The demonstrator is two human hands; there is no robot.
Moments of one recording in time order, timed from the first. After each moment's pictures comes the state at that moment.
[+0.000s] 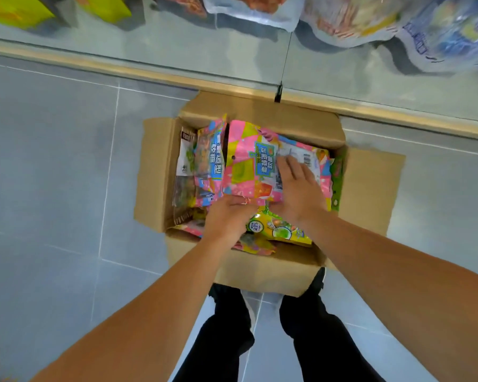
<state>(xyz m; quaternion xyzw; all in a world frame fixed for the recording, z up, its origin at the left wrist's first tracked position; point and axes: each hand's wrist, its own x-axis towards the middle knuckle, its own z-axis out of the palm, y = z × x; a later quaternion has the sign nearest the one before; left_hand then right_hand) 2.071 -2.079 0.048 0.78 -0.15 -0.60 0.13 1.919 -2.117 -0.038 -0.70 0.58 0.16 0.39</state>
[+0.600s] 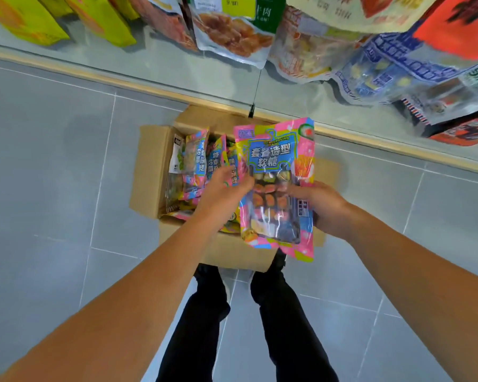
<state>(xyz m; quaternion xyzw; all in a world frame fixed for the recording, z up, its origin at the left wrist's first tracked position) 2.049 -2.104 0.173 0.72 -0.21 -0.64 0.19 1.860 -2.129 0.176 -0.17 0.60 -0.13 0.77</state>
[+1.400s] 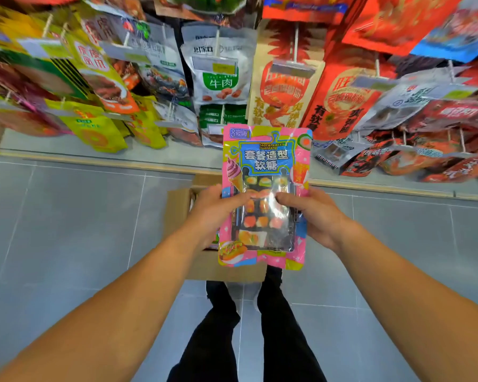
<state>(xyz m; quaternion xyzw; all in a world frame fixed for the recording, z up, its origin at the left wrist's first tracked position) 2.098 -2.065 0.493 0.56 -0.34 -0.70 0.29 1.895 -2.059 0.514 -0.22 0.61 -0.29 0.70</state>
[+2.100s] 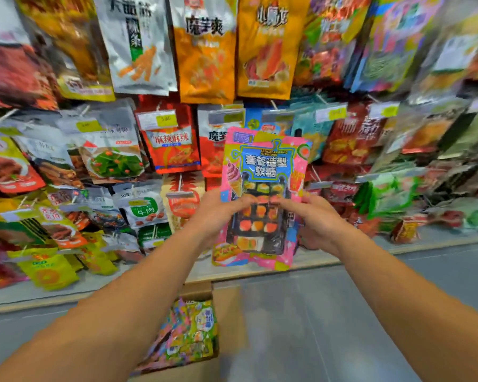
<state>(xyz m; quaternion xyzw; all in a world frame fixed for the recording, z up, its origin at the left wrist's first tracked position) 1.843 -2.035 0.744 0.44 -0.56 -0.60 0.36 1.647 -1.982 0.736 -0.35 0.59 -0.47 0.55</state>
